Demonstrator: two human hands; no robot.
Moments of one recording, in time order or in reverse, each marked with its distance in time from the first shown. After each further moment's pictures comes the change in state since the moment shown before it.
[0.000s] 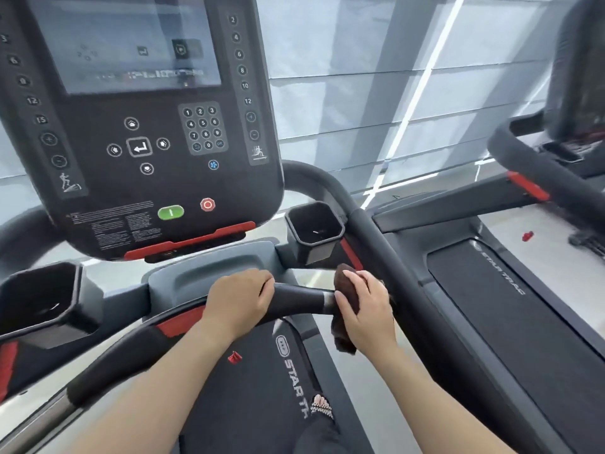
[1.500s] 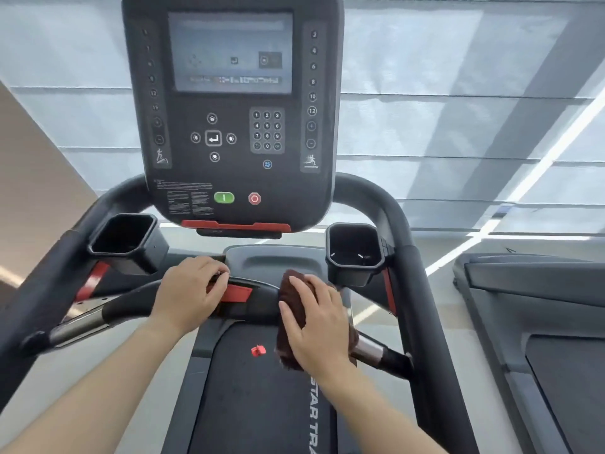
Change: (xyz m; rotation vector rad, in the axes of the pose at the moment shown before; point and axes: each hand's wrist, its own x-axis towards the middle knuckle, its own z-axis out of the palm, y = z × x) left_hand -0.050 -0.006 -0.027 0.158 0.275 -0.415; right_hand 0.024 -0.039 0.021 0.213 -0.200 -0.449
